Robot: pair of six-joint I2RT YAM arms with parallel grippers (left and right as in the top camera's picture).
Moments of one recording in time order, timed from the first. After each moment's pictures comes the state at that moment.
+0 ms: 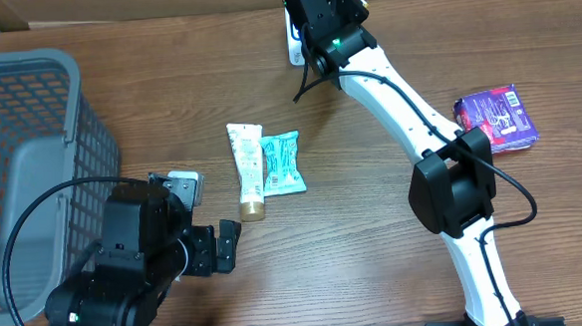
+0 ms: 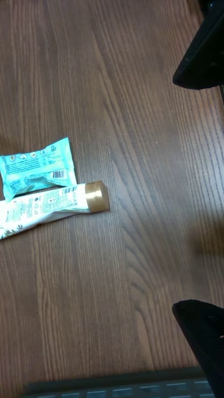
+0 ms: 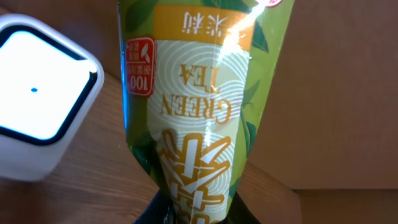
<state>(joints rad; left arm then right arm) -0.21 0.86 1.18 -1.33 0.07 -0.13 0.51 2.37 2.25 -0.58 0.77 -0.42</state>
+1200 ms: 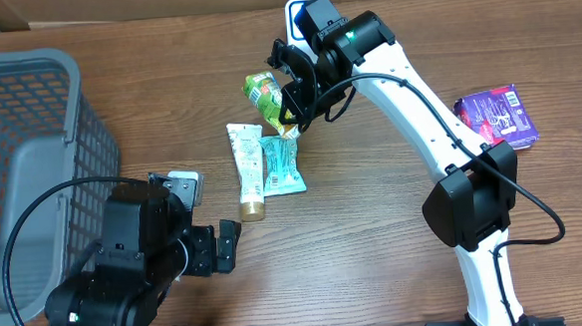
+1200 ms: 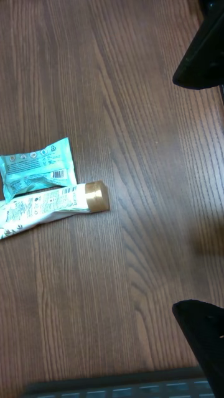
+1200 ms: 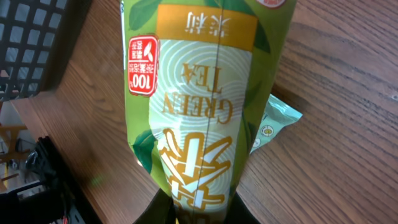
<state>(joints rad) -0.21 0.86 1.18 -1.33 0.07 -0.13 0.52 2.25 2.25 -1.28 -0.52 -0.06</state>
